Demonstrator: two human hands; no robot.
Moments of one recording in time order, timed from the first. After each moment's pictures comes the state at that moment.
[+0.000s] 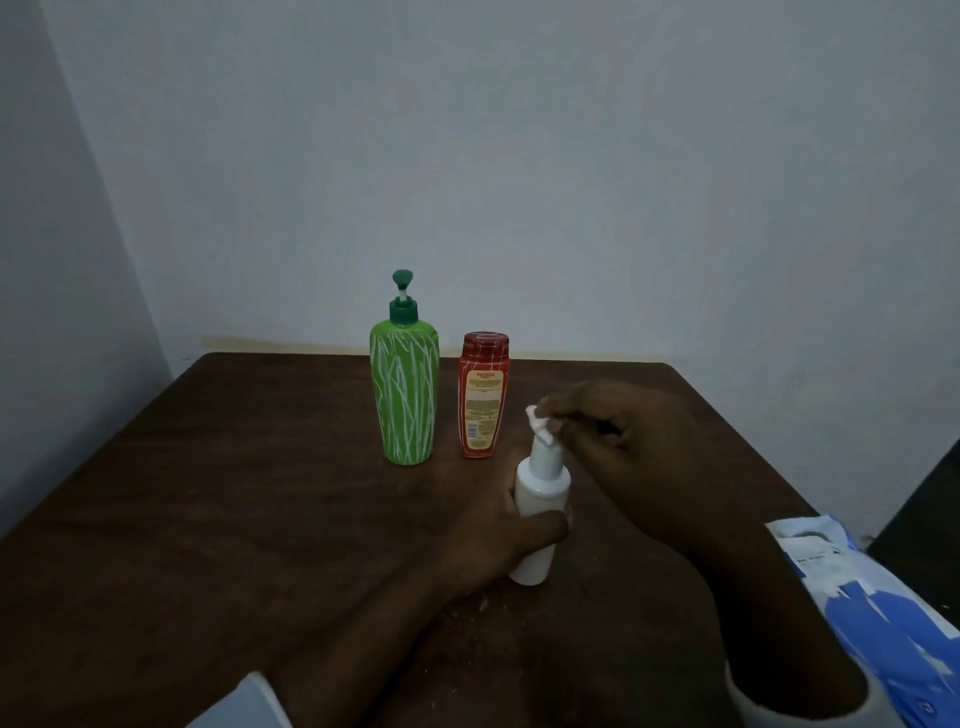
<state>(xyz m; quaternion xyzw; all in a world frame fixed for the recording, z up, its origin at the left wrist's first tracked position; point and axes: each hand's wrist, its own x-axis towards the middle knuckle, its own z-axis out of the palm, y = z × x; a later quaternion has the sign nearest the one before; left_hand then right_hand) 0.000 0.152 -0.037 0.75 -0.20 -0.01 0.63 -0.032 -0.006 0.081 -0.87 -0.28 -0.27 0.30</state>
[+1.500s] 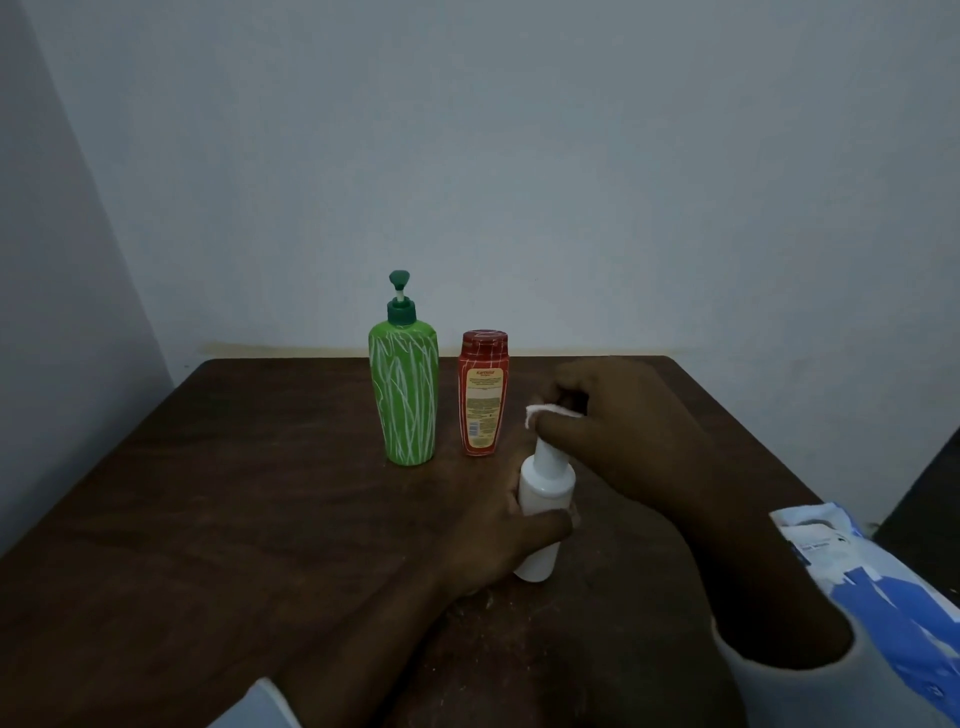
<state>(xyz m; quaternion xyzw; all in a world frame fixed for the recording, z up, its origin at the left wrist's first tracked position) 0.002 0.154 -0.036 0.74 -0.23 -0.02 0.62 -0.026 0.014 0.102 -0.94 -0.19 -0.17 0.24</state>
